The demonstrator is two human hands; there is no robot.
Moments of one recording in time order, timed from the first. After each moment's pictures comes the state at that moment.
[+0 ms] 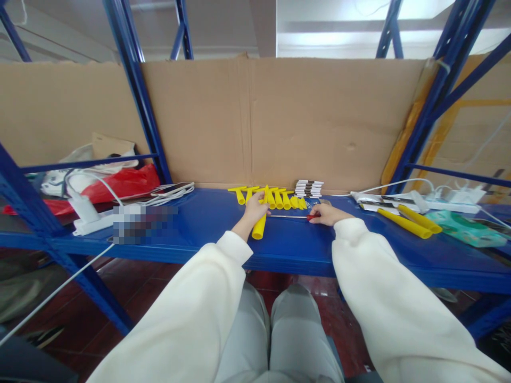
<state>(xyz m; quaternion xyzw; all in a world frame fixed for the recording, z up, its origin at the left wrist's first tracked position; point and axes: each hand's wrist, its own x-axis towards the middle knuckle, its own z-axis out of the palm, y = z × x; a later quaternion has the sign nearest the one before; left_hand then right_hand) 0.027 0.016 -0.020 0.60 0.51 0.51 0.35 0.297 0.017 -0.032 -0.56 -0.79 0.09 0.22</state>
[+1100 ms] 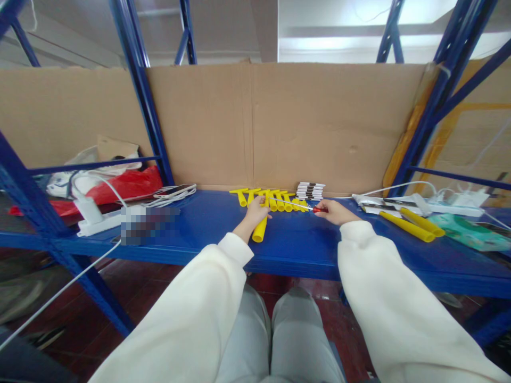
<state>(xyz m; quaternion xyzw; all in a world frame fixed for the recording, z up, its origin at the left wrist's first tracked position) 0.026 0.009 -0.014 0.57 0.52 0.49 0.40 0.307 0.010 -0.025 -0.57 -0.76 0.07 0.31</state>
